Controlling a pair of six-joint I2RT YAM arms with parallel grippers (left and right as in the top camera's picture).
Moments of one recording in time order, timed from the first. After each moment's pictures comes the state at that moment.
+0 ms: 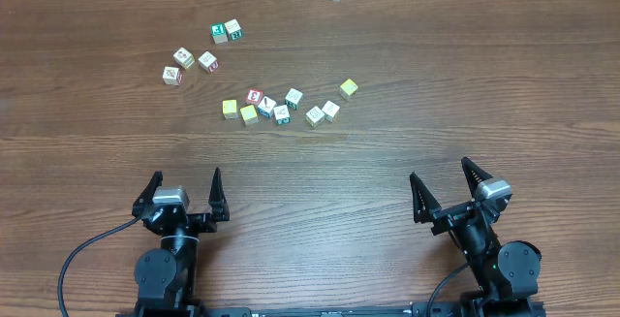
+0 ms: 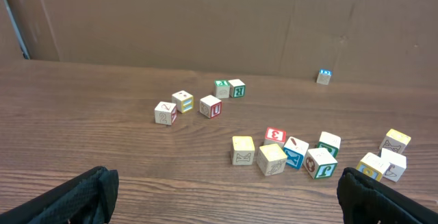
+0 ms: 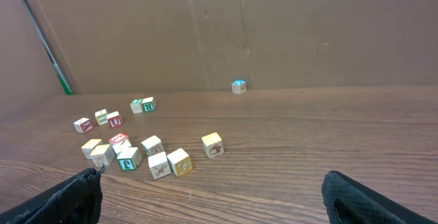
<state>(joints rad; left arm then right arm) -0.07 0.02 0.01 -0.07 -0.08 -0.09 0.10 0.01 0.02 -0.01 -0.24 0.17</state>
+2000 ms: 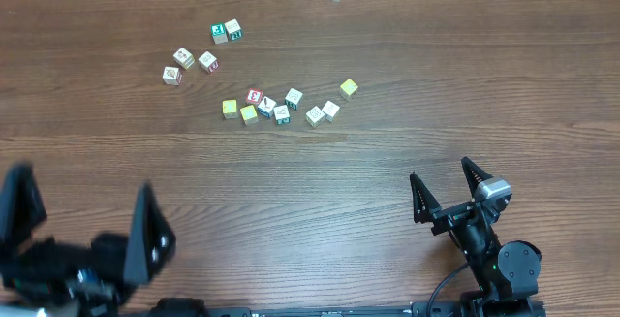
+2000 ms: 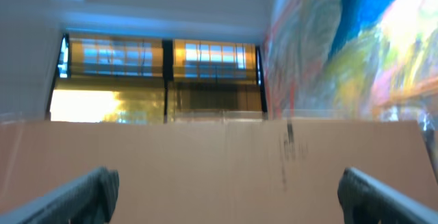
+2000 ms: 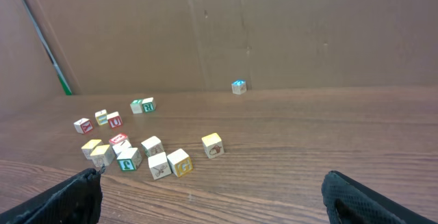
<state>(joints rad) -0.07 0.31 0.87 0.18 0.11 -0.07 0.10 0.01 0.02 -0.01 -0.24 0.18</state>
